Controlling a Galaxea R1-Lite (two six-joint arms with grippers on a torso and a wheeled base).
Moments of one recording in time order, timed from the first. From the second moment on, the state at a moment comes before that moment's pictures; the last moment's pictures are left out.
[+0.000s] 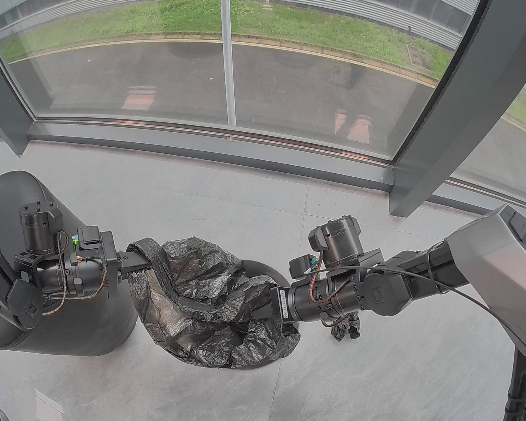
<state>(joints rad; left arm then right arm) -0.06 1.91 -0.55 -1.08 -0.90 -1.01 0.60 2.25 -1.36 -0.08 0.50 0.35</state>
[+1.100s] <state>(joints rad) -0.13 2.03 -0.45 -1.20 -0.91 -1.01 0.59 2.22 -0.89 -0.55 0.46 0.33</state>
